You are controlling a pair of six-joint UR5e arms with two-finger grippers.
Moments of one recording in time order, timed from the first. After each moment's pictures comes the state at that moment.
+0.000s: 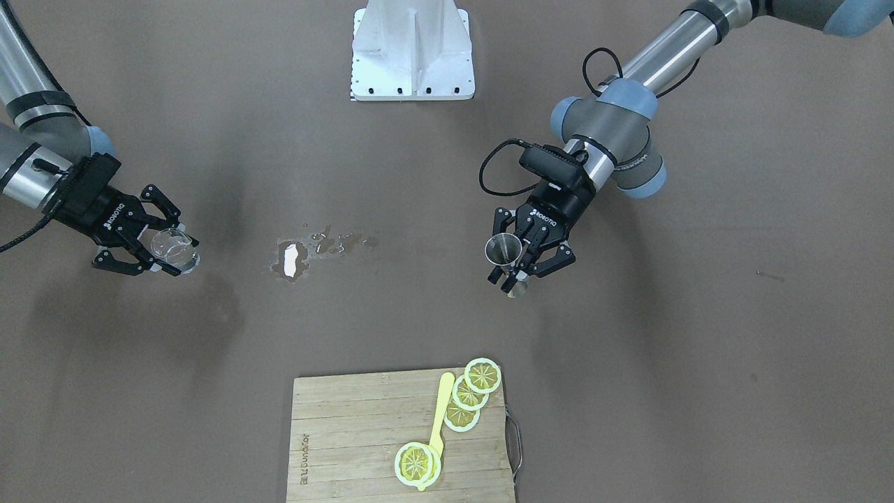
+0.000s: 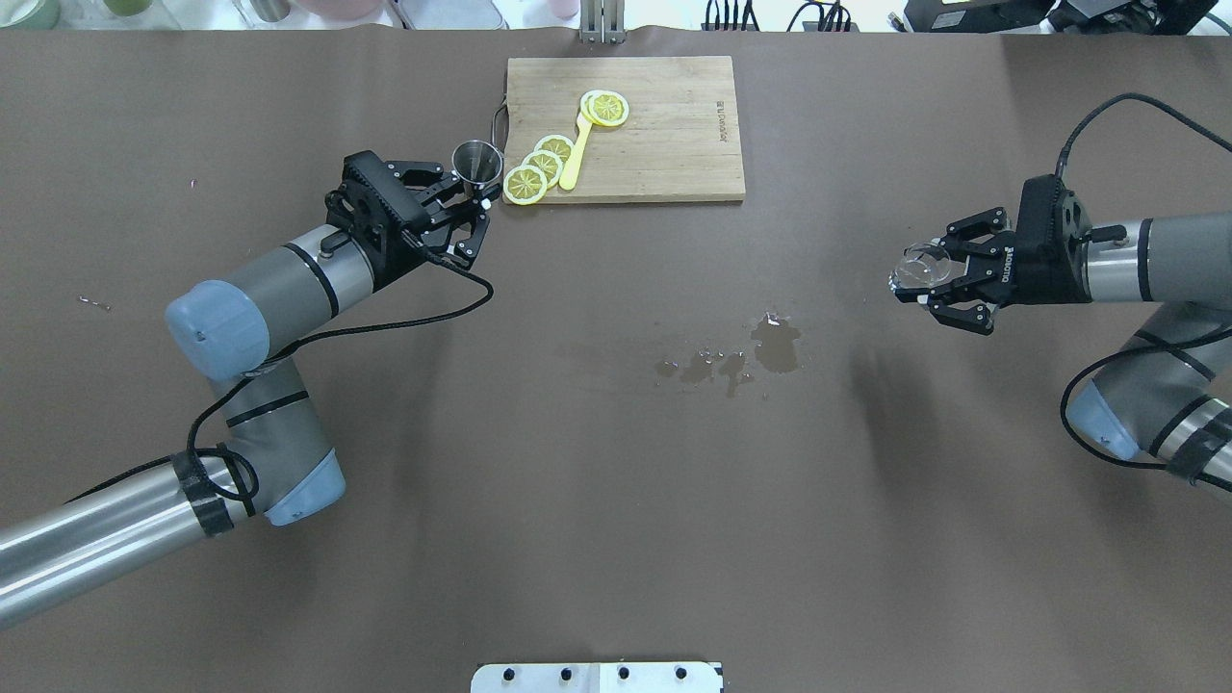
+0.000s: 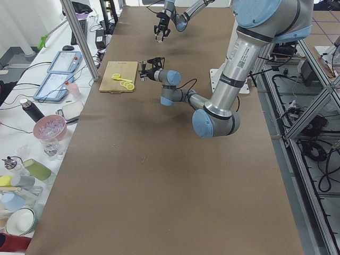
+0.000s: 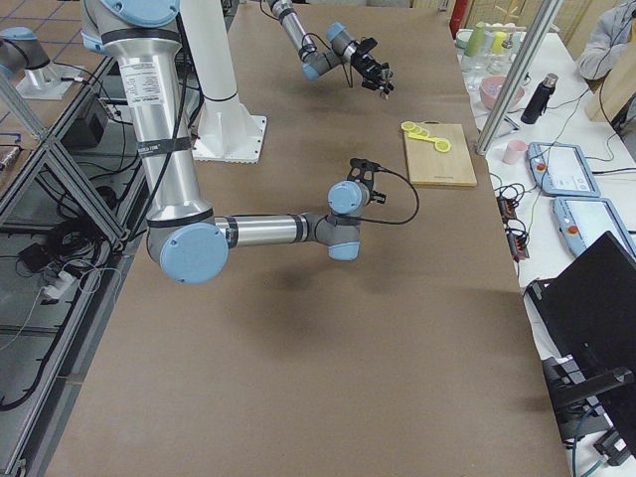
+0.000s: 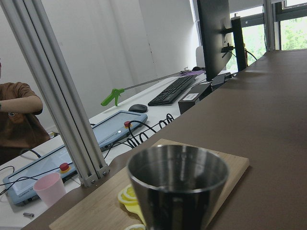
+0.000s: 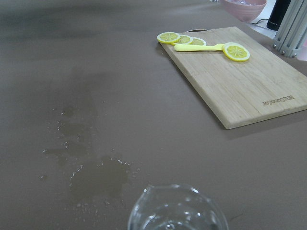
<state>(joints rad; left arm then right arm) -0.59 -2.07 -1.35 -3.06 -1.34 -0.27 0.89 -1.39 1.34 0.03 2.16 0.17</state>
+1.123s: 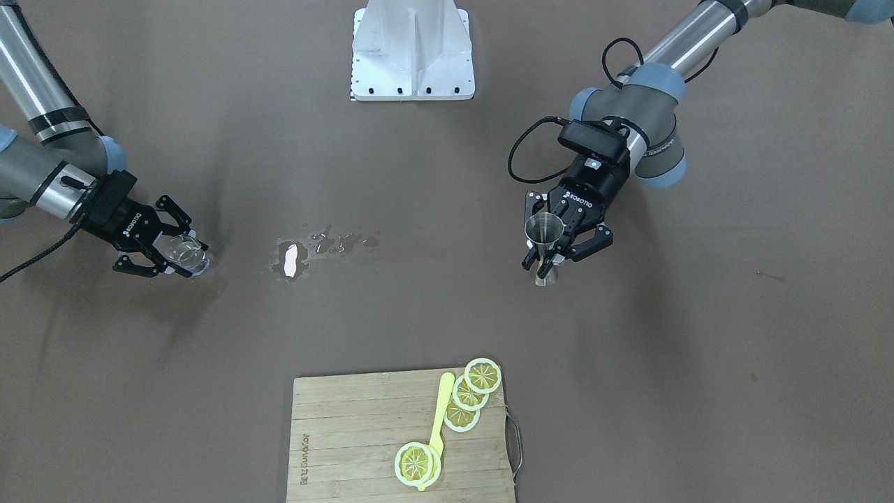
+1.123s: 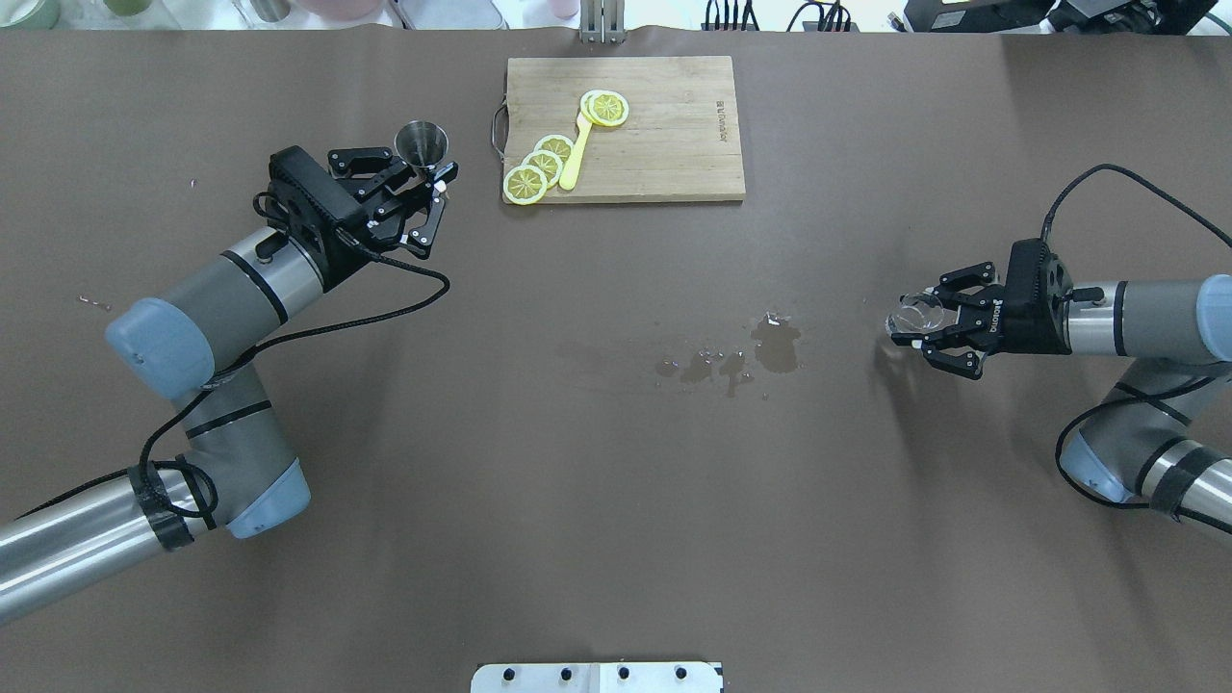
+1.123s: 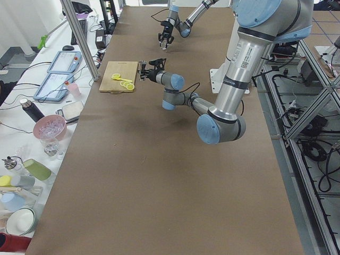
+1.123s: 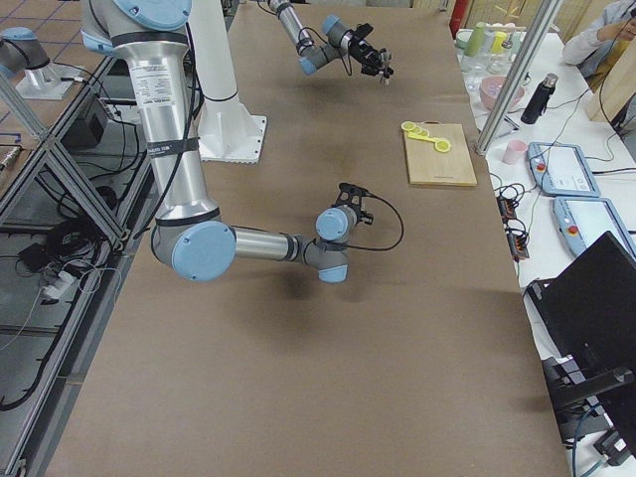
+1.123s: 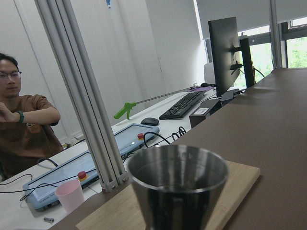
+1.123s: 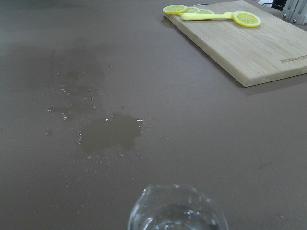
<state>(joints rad) -0.60 -2.00 -1.42 -3.12 -1.25 -0.28 0.81 -1.38 1.16 0.22 2.08 0.21</state>
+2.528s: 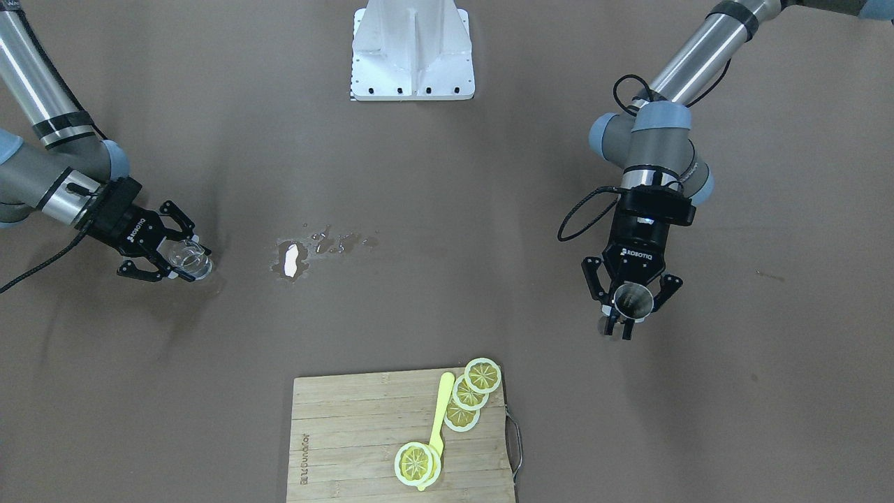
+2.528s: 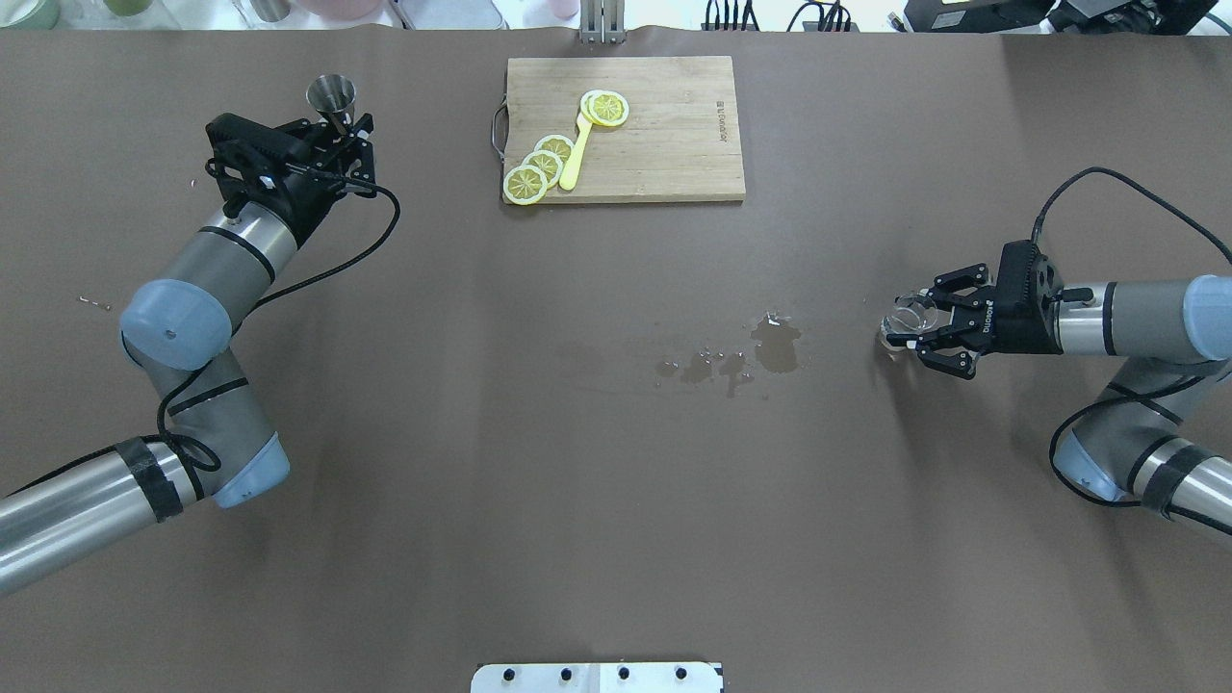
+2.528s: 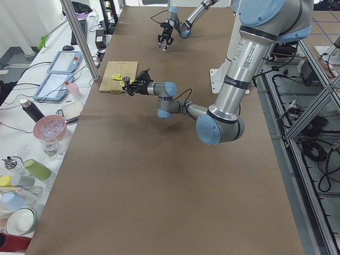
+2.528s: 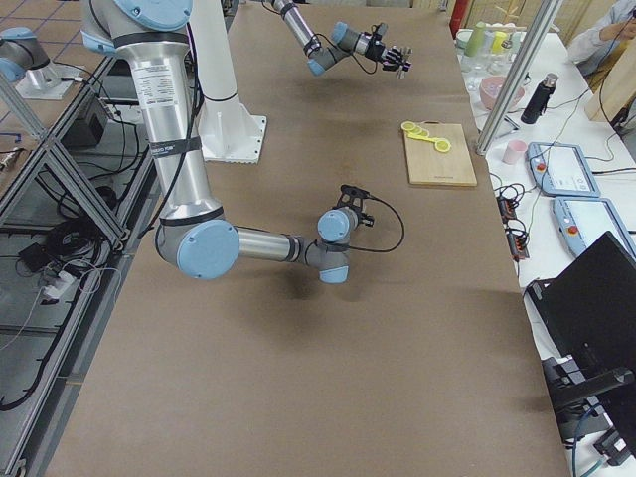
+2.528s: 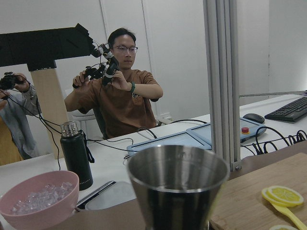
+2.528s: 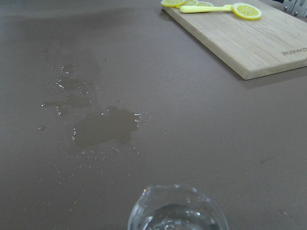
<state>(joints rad) -0.64 -2.02 -1.28 -3.03 -1.01 -0.61 0.80 -1.35 1.12 0.22 2.08 0.21</state>
